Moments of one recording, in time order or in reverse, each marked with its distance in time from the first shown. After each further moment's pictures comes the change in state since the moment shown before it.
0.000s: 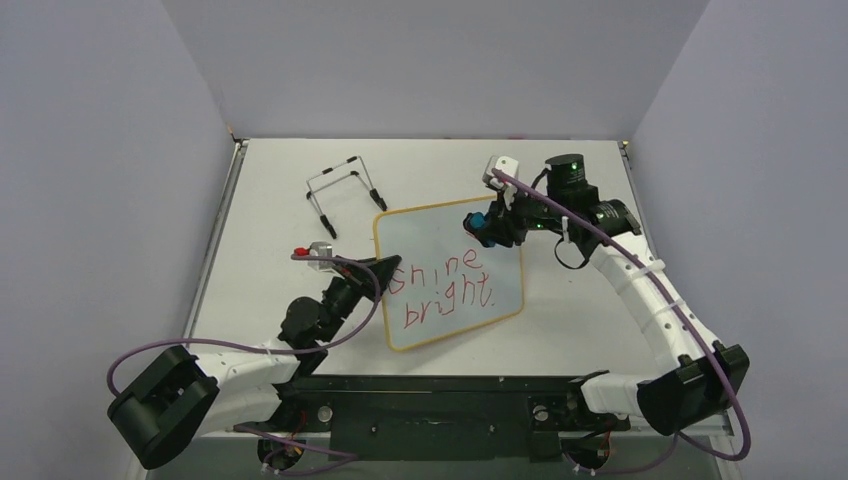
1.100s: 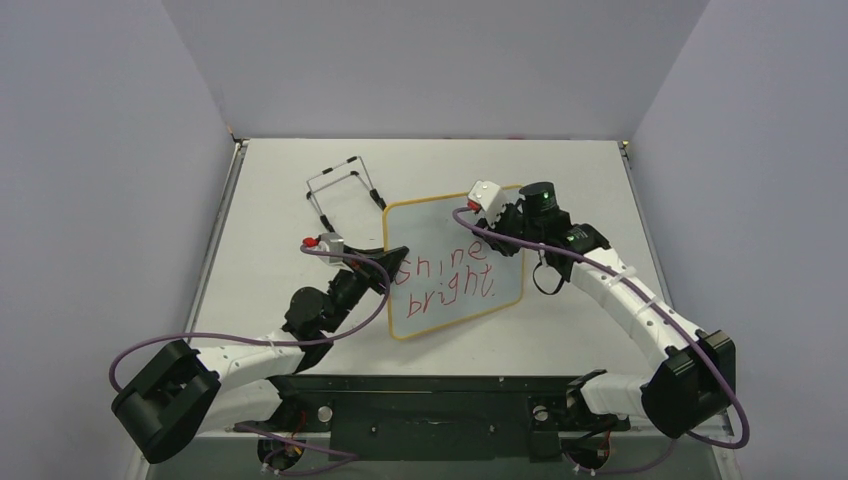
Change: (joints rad) left arm -0.003 0.035 0.109 -0.040 0.070 0.149; right arm 0.104 -0.049 -0.280 0.307 0.508 -0.007
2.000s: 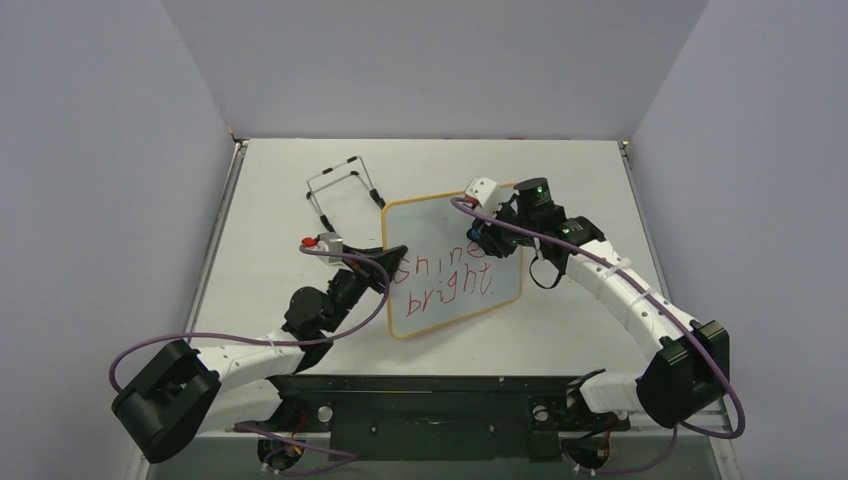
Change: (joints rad) left arm 0.002 0.002 0.000 0.008 -0.001 0.007; right arm -0.003 0.064 0.080 -0.130 -0.083 0.030
